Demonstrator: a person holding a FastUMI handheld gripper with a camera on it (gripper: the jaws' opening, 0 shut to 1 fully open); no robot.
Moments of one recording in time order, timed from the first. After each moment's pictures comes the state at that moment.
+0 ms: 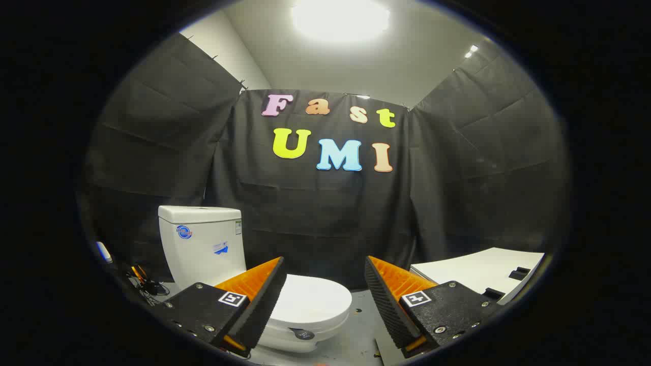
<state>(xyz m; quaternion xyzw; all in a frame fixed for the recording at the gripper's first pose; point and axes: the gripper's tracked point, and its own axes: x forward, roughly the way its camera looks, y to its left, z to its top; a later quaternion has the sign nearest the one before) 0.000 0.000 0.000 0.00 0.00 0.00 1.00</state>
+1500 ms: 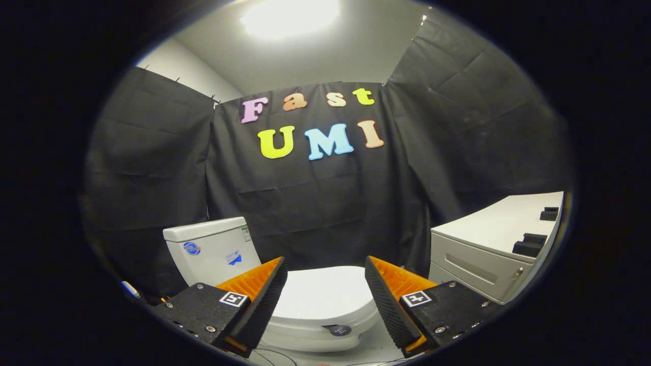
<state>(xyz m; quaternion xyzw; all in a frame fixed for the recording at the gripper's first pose) 0.019 0.014 -0.056 0.15 0.03 0.00 0.99</state>
